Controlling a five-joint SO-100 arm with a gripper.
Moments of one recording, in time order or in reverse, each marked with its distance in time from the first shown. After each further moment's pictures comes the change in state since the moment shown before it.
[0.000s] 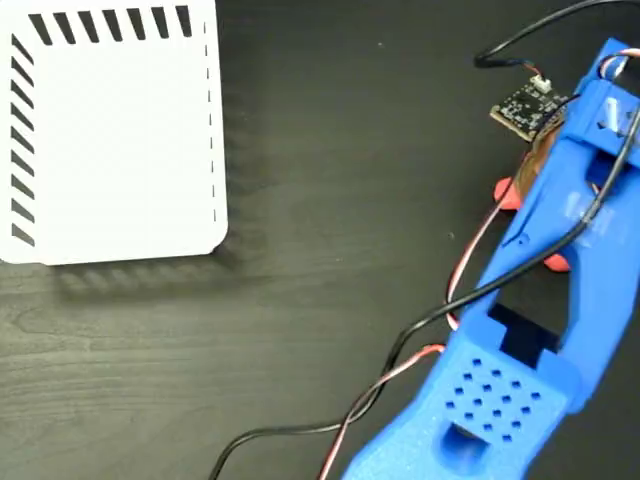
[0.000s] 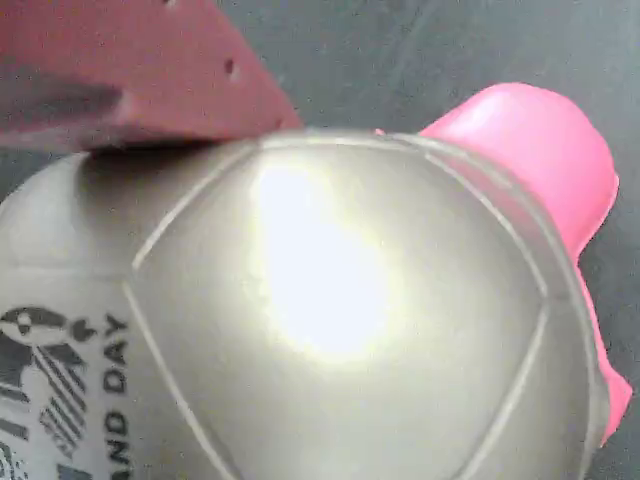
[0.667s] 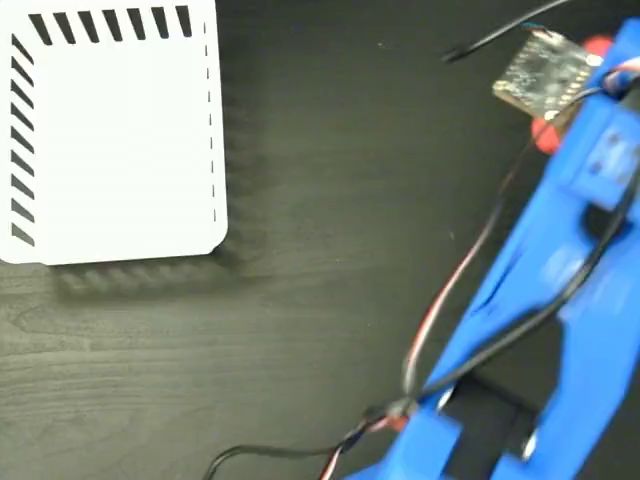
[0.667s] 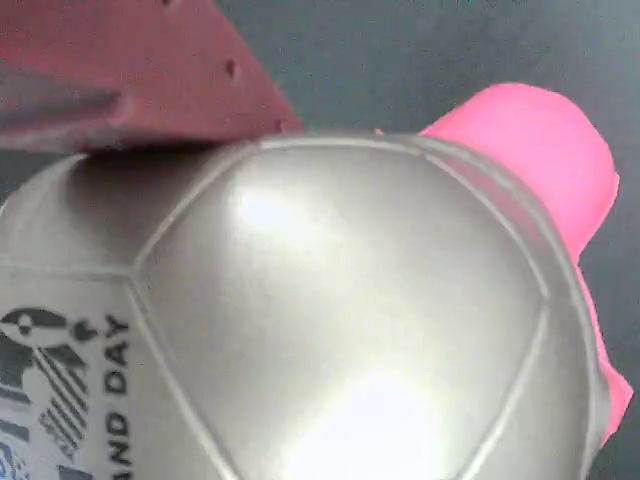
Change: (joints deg) arm -1.1 29.2 -0.7 7.6 -14.9
